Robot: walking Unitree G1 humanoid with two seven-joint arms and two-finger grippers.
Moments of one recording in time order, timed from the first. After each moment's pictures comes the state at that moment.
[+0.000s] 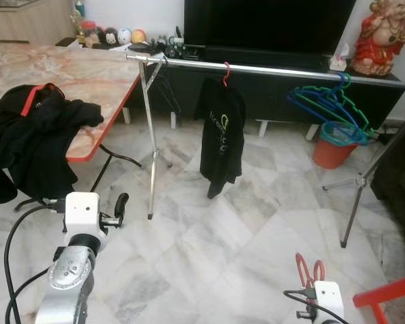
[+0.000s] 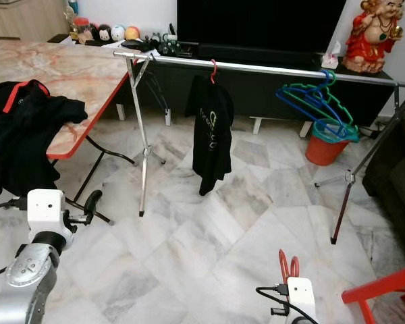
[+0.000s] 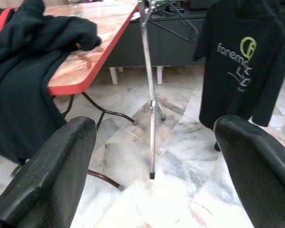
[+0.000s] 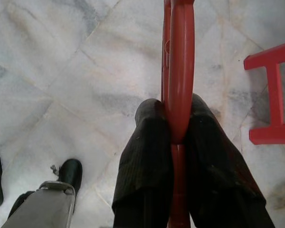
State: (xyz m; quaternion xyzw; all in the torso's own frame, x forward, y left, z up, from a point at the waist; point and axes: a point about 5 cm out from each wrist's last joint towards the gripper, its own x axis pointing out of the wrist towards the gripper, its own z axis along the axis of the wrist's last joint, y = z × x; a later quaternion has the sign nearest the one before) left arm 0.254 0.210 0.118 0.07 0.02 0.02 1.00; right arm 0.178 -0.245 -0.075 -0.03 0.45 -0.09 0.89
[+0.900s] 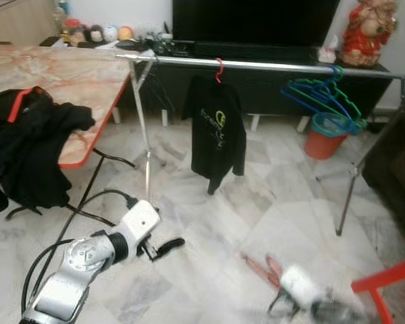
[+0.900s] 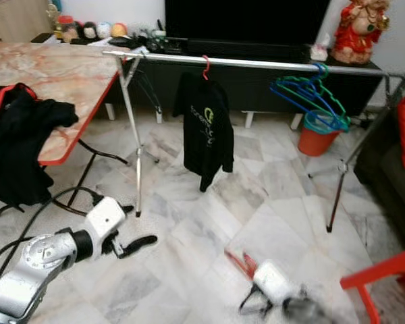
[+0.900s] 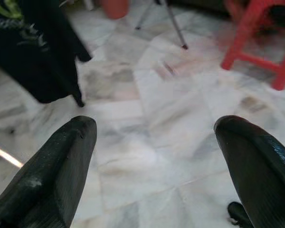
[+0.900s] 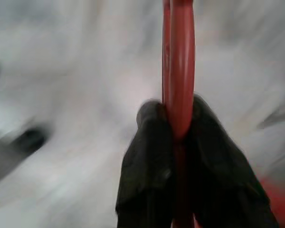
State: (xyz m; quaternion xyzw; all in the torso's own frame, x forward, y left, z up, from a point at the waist) left arm 0.252 0.145 0.117 0.20 0.12 -0.43 0.87; right arm 0.271 -0.273 0.009 -0.28 0.37 0.22 0.86
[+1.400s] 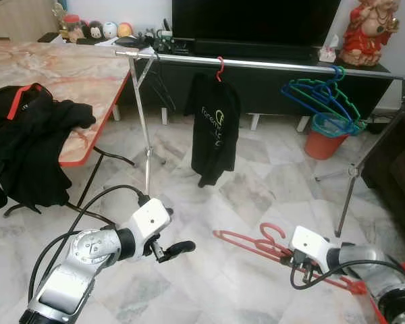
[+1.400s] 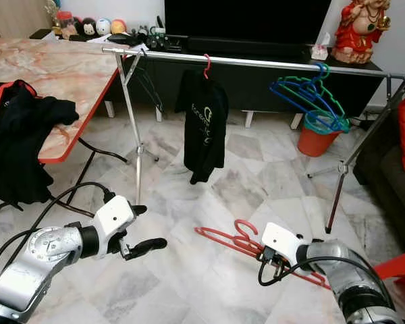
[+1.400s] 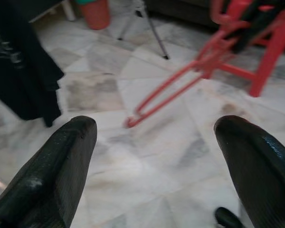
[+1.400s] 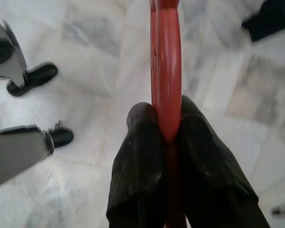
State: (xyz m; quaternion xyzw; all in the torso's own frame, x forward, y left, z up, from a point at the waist) left arm 0.253 0.136 0.124 0.19 0.12 -0.48 0.85; right arm 0.278 -0.245 0.047 -0.28 0.31 0.45 0.80
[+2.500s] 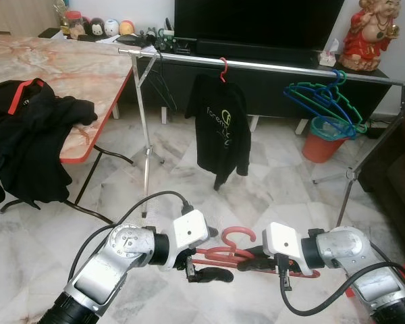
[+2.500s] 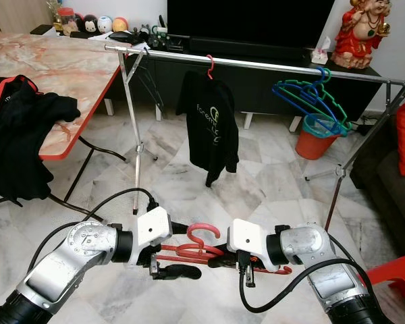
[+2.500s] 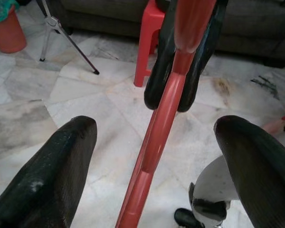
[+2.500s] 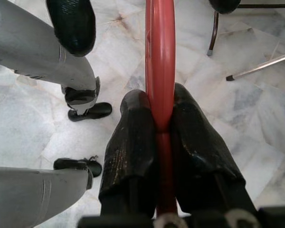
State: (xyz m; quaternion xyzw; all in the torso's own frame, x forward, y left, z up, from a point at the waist) left arm 0.248 0.084 0.122 0.18 0.12 -0.62 0.75; right arm 0.258 -0.171 0.097 -0.23 0.20 0.62 0.72
